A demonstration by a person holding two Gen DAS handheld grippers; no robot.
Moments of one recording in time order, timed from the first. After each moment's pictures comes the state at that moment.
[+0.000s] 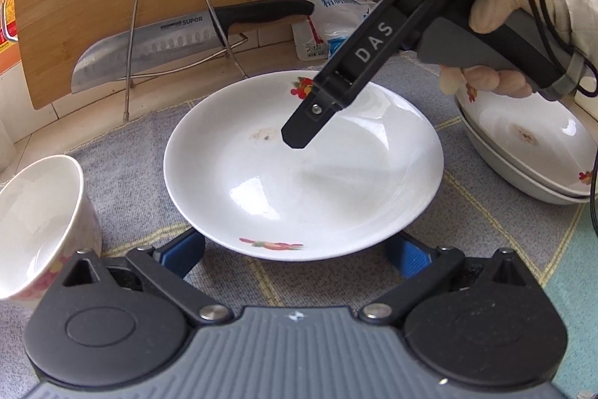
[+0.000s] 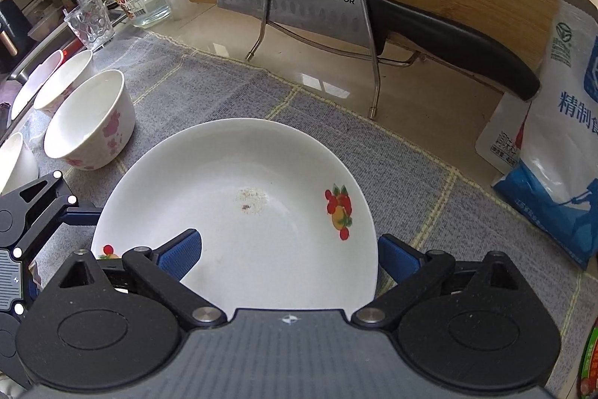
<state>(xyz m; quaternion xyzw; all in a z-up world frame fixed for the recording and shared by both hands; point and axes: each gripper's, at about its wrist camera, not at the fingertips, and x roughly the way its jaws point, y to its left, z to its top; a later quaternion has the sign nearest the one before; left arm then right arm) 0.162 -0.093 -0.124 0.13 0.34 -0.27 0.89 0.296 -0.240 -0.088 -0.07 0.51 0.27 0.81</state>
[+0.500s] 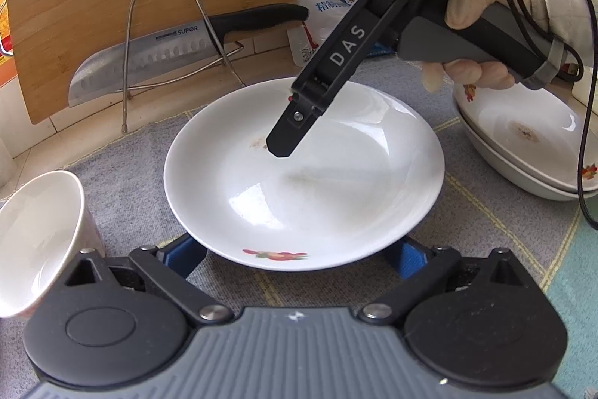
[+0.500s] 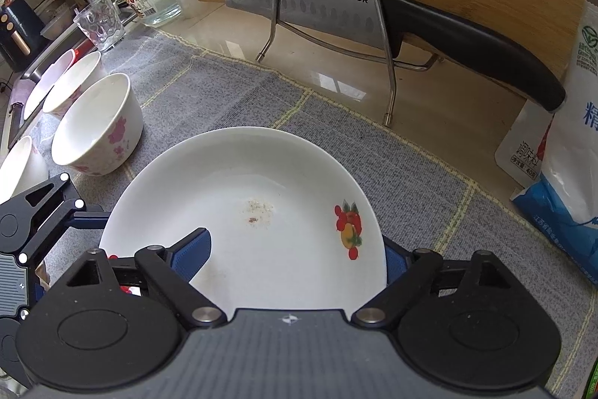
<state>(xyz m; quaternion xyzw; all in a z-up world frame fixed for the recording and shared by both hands) 0.164 -0.092 -0.124 0.14 0.33 -0.28 0.89 0.308 -0.238 -0.091 -0.06 0.52 0.30 0.80</state>
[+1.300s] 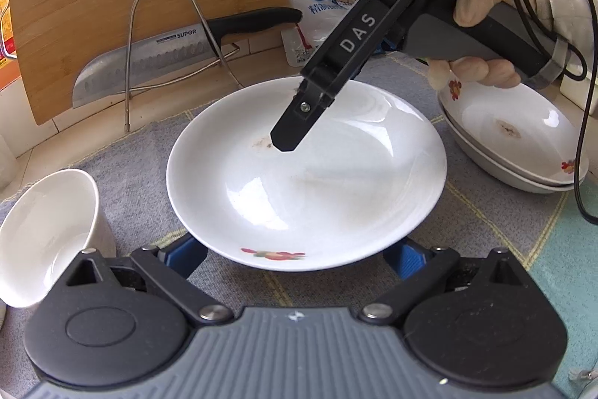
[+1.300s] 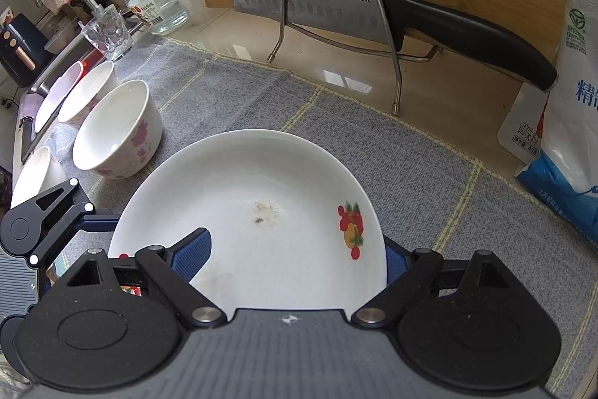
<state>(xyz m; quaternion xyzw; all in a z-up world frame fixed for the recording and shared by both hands) 0.151 -0.085 -0.110 0.15 0.34 -0.29 0.88 0.292 -0.241 -0.079 -0.03 0.53 0.29 0.80</state>
